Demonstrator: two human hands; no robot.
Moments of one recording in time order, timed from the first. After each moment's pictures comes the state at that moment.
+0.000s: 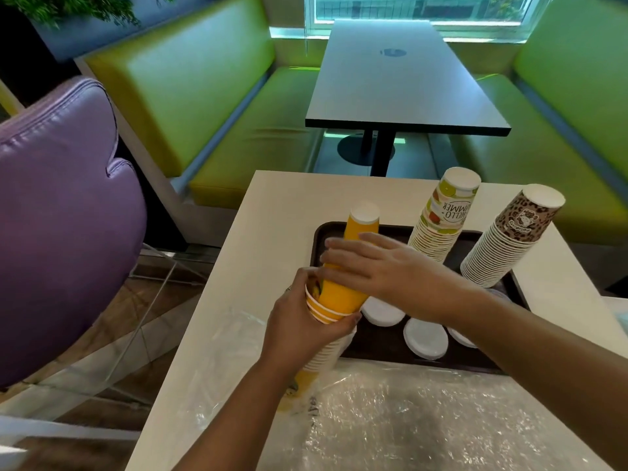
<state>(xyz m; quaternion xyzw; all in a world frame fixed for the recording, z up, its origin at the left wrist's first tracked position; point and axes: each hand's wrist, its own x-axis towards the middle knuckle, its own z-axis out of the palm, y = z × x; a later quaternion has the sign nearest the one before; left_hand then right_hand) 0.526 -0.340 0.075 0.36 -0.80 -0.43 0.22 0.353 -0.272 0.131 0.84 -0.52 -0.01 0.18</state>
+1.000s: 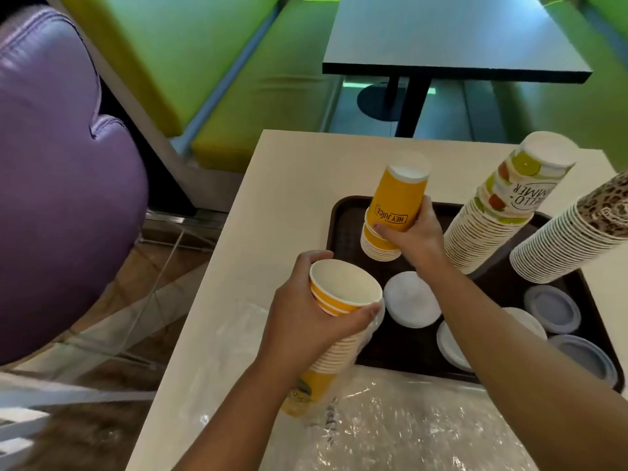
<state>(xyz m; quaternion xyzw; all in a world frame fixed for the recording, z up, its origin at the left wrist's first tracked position) 0.513 -0.373 0.070 0.41 -0.76 -0.47 0.18 0.284 -0.368 -0.006 0.28 -0.79 0.50 -0.22</state>
